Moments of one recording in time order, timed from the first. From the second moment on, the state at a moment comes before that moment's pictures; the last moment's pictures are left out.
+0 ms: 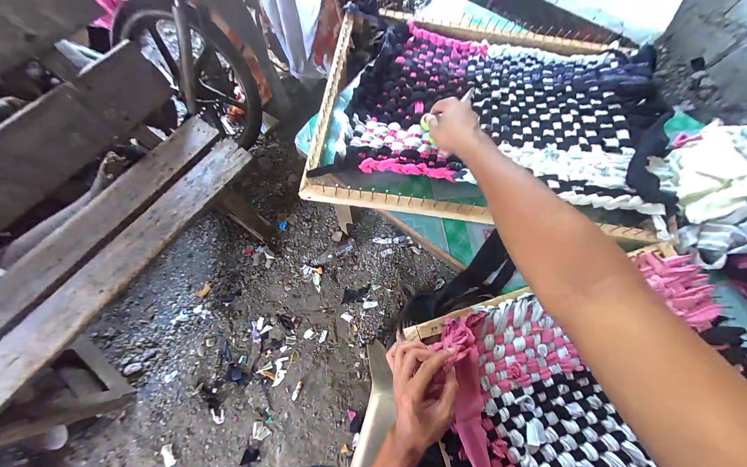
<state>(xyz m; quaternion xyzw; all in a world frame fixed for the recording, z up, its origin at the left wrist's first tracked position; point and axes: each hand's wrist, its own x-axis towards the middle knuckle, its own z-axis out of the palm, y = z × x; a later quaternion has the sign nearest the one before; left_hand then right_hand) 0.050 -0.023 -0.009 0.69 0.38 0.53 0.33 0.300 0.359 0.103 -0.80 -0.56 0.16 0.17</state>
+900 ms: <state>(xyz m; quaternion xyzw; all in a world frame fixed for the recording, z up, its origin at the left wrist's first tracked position) 0.051 -0.024 0.012 0.64 0.37 0.53 0.42 0.287 -0.051 0.187 -0.54 -0.59 0.41 0.43</state>
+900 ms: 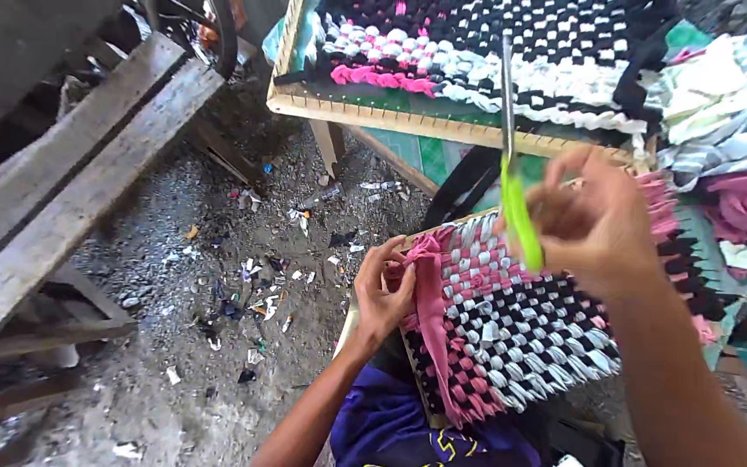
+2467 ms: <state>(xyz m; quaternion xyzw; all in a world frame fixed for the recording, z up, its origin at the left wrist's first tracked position) 0.044 -0.025 0.008 0.71 0.35 0.51 0.33 0.207 -0.169 0.057 -0.44 -0.38 0.68 0.45</state>
